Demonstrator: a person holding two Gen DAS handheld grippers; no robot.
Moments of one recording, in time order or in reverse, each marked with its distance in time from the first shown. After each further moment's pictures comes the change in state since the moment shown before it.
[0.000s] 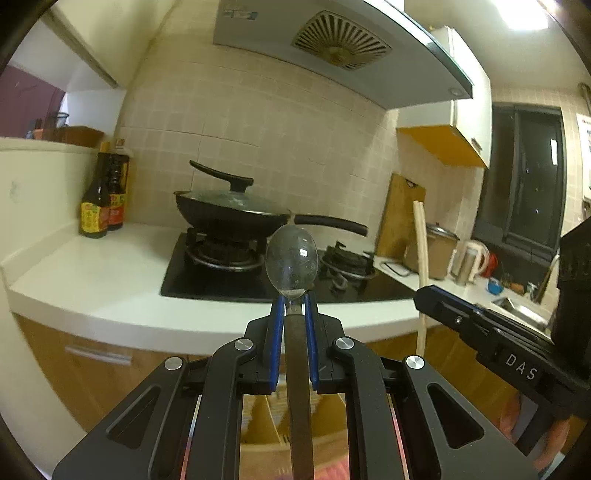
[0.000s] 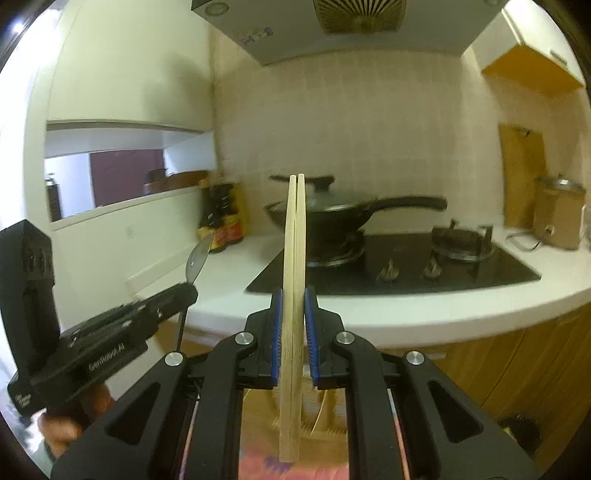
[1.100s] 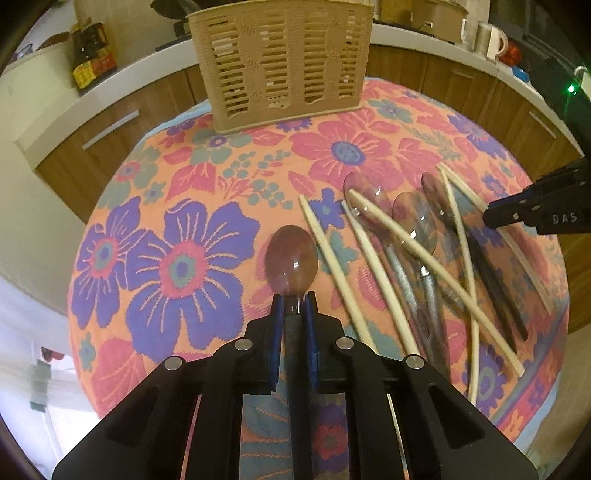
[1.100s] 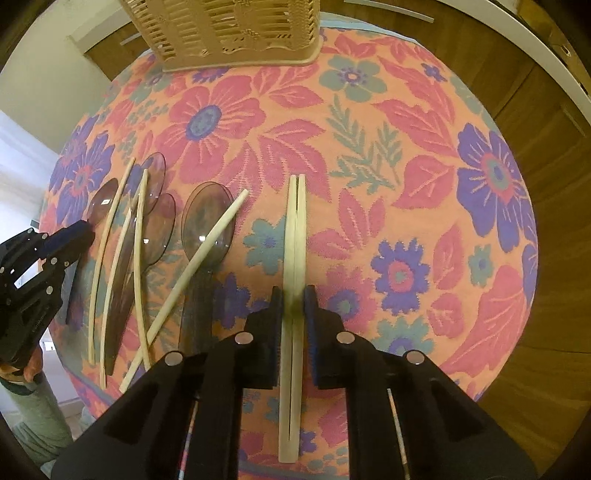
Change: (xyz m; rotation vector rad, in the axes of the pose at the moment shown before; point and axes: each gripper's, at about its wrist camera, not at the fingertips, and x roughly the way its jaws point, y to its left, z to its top) left arm -0.090 -0.017 -0.236 0.215 0.784 0.154; right arm -0.060 -0.042 -0.247 0.026 1.070 -0.062
